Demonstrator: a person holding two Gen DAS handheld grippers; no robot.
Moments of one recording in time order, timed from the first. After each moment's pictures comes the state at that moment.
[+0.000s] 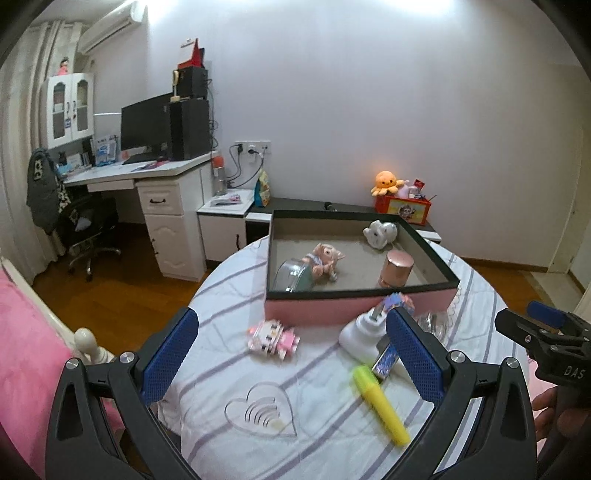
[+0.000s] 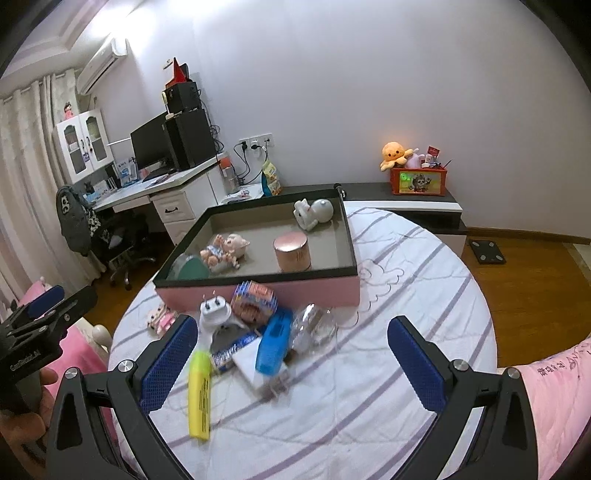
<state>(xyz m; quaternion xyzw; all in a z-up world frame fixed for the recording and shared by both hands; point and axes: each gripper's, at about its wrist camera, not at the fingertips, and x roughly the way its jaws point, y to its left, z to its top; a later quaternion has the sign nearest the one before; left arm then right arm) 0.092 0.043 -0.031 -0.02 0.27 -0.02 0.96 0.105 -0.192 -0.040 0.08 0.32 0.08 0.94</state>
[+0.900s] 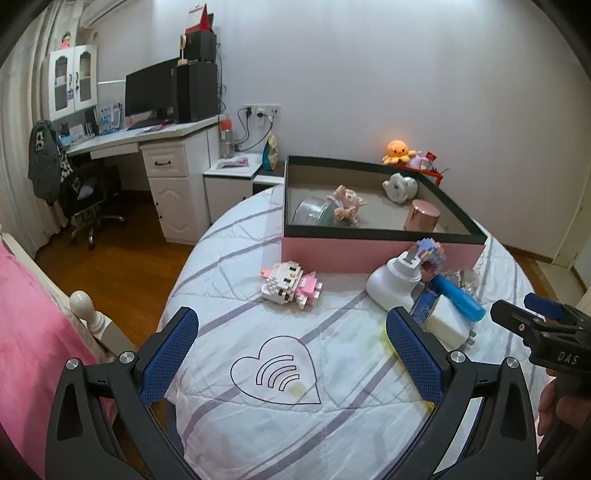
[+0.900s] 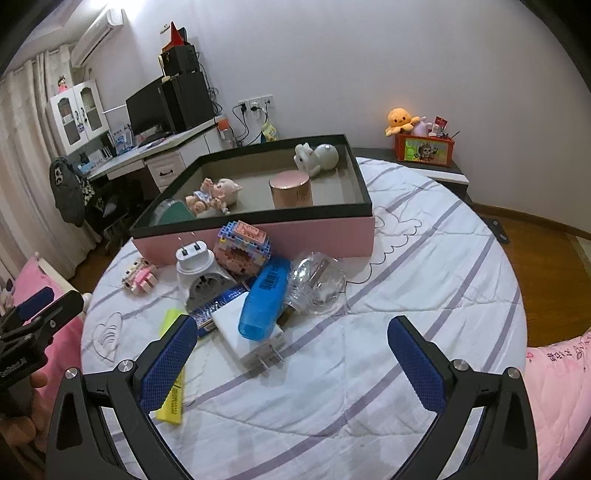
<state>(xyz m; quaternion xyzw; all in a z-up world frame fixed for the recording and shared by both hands) 0.103 0.057 -0.085 -0.03 0.33 -0.01 0.94 0.125 -0.180 -0.091 0.06 0.38 0.08 0.92</state>
